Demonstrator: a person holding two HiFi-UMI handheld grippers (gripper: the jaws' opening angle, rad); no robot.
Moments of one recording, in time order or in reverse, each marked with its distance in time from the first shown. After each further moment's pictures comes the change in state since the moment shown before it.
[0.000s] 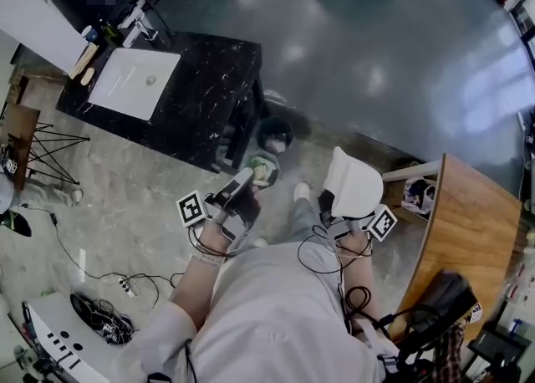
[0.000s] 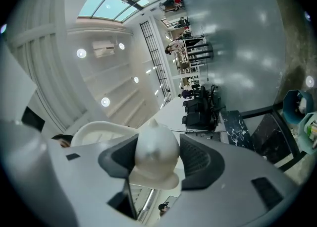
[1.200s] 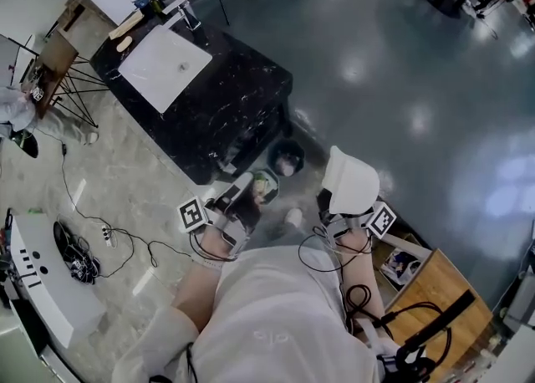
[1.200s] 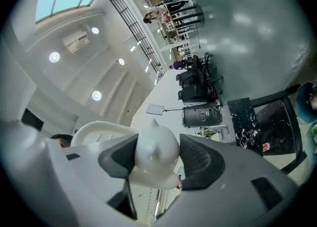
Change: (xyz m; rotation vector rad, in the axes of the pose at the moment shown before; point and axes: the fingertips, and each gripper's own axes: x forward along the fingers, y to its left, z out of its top) left arm 0.120 -0.007 0.057 0.079 -0.378 -0.026; right arm 0.160 -0.081 0.113 0.215 0.333 -0.001
